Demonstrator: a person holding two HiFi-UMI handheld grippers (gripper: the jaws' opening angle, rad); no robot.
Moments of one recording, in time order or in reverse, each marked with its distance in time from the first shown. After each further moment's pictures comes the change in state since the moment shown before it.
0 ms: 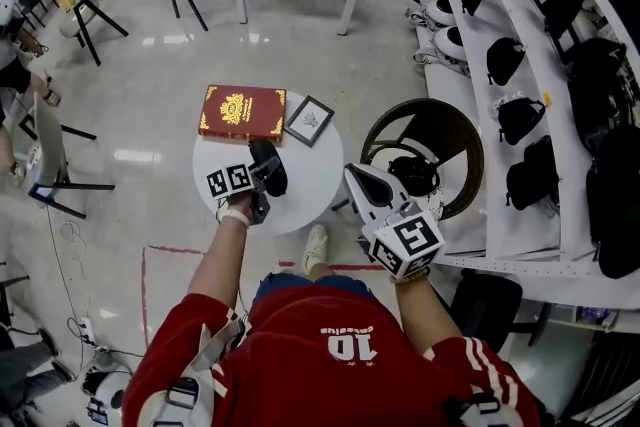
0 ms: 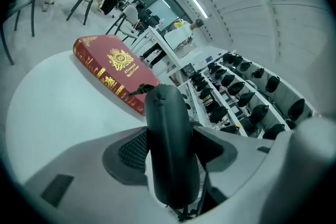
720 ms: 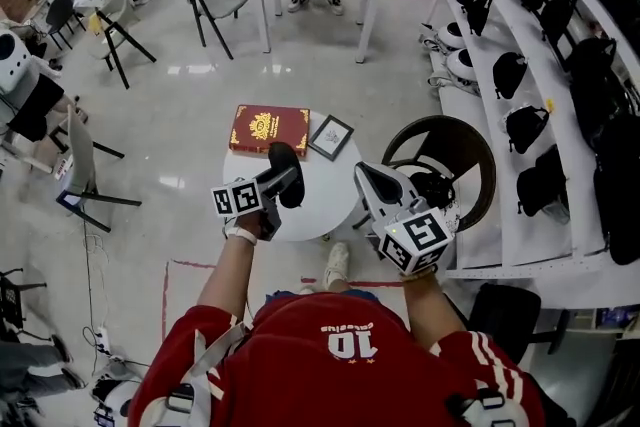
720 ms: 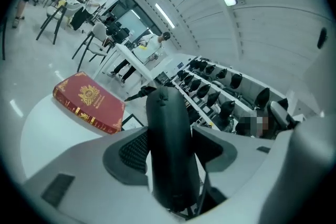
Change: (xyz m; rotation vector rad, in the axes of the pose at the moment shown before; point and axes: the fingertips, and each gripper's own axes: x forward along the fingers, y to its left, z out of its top) left arm -0.105 -0.113 0.027 0.213 -0.099 -0.241; right arm -0.021 0.043 0.048 -0.025 -0.114 0.013
